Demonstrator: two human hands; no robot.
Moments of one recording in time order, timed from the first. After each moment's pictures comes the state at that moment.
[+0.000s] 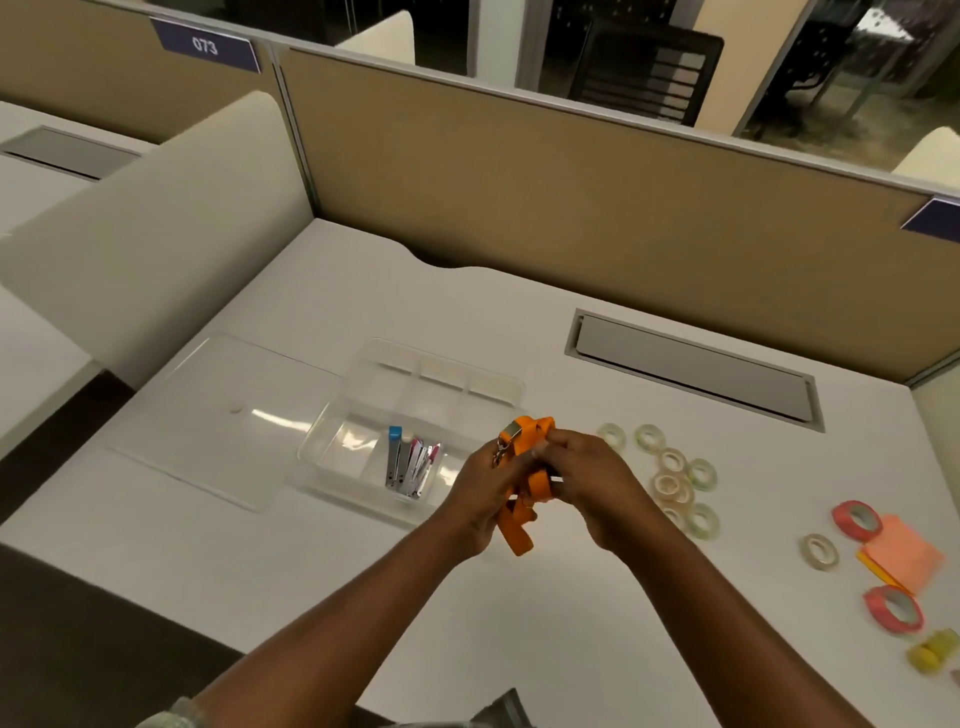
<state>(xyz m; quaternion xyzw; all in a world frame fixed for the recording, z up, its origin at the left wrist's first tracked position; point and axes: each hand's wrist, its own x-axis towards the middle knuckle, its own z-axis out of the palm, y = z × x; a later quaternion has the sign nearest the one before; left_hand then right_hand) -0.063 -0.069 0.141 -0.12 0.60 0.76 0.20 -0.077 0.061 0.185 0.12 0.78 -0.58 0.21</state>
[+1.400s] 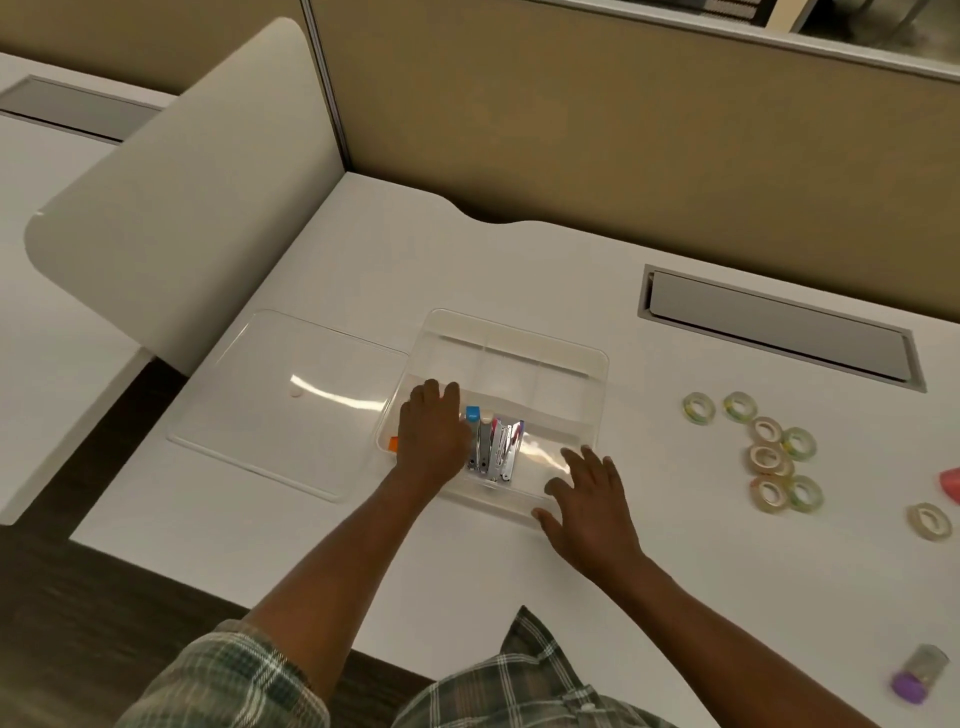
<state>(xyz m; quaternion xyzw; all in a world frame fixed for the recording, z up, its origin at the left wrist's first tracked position) -0.128 -0.256 0.037 -0.01 0.99 0.15 0.03 -0.051 -0.024 0.025 -0.14 0.99 -0.08 0.07</state>
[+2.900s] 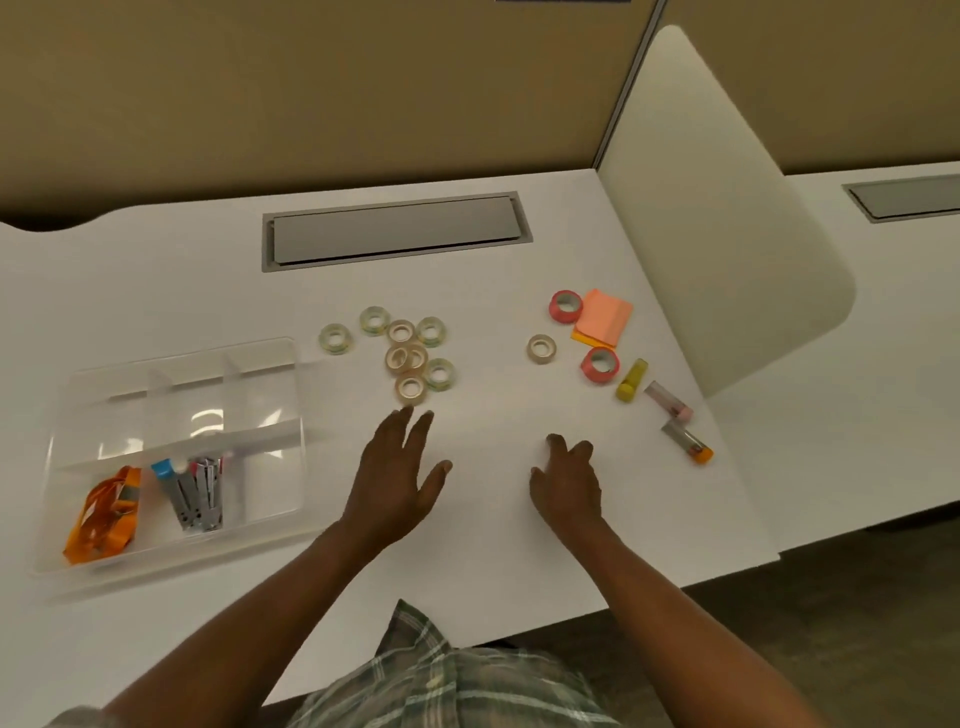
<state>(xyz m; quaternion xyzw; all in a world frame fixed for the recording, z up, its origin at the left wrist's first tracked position) 0.008 0.128 0.038 0.28 0.93 0.23 0.10 0.100 0.347 0.023 0.37 0.89 -0.21 0.14</state>
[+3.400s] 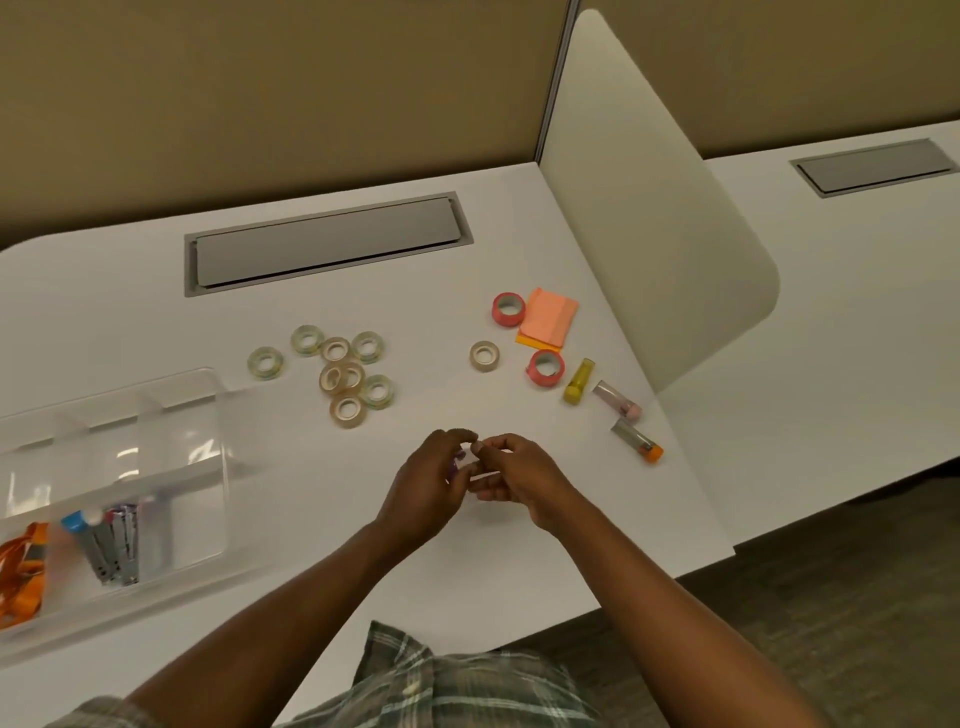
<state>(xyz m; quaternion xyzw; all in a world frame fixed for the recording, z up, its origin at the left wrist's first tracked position) 0.028 0.245 0.052 0.30 0.85 0.39 0.18 0.084 0.399 0.062 0.40 0.57 -0.70 0.15</state>
